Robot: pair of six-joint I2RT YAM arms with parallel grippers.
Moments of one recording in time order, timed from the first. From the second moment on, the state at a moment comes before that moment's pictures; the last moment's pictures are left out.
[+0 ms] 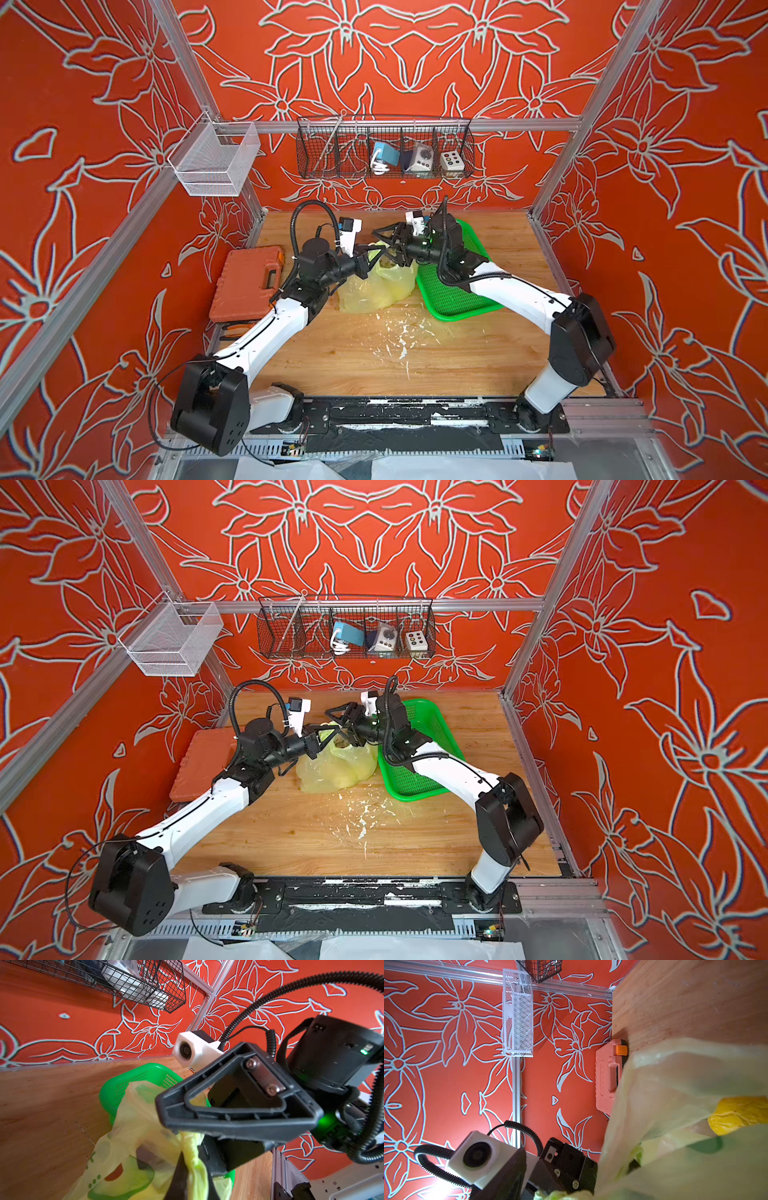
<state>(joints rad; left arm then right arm) -0.31 1.25 0.82 0.35 0.62 -0.45 0.68 1.66 1.29 0.21 -0.50 1.36</state>
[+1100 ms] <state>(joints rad) -0.31 1.21 0.80 0.38 0.64 -0.42 0.67 1.61 1.10 0.73 -0.44 1.47</state>
